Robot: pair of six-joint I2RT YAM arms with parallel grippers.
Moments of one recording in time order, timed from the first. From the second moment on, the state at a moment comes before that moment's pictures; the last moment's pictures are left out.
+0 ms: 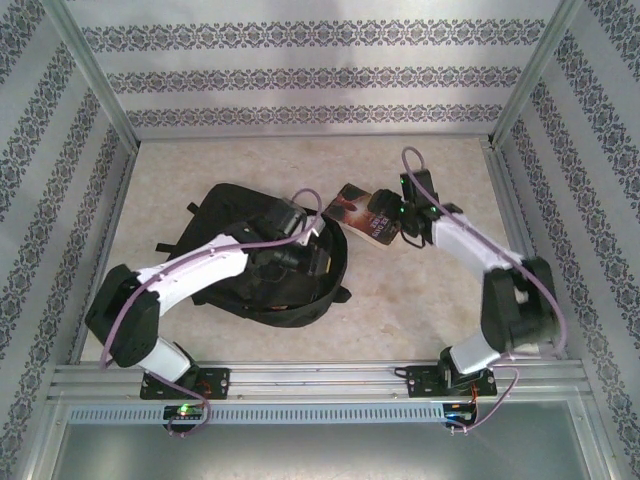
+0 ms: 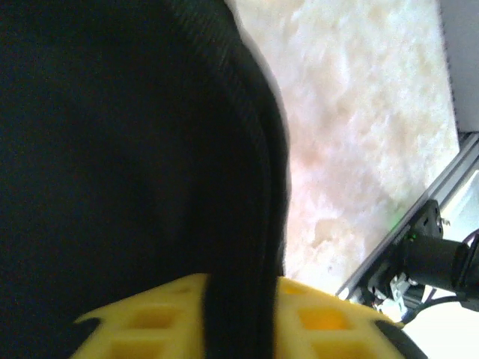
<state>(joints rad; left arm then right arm) -0.69 1.55 1.08 -0.49 0.43 -0.53 0.24 1.59 1.06 -0.34 -0.06 0.73</state>
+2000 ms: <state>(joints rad) -0.68 2.31 1.93 -0.94 -0.06 -1.02 0.16 1.73 1.04 -0.30 -0.23 0.75</state>
